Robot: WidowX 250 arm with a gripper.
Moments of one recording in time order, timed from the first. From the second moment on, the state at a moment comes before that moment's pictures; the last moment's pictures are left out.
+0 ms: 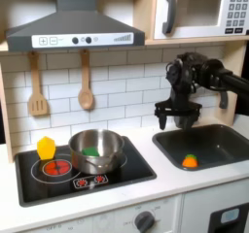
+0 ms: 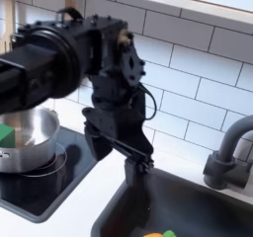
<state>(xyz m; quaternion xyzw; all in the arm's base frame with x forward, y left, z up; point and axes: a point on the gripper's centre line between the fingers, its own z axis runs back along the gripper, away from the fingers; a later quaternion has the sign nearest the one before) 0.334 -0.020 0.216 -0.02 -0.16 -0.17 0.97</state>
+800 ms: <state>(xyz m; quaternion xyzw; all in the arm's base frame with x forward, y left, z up) 0.301 0.031 0.238 0.02 -0.16 -0.03 0.99</state>
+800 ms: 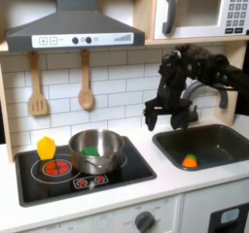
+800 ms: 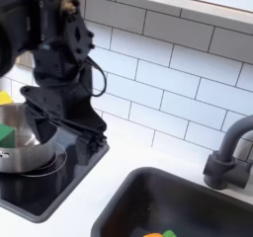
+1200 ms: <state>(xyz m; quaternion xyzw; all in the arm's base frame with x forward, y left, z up) 0.298 0.046 0.236 0.03 -0.15 0.02 0.99</state>
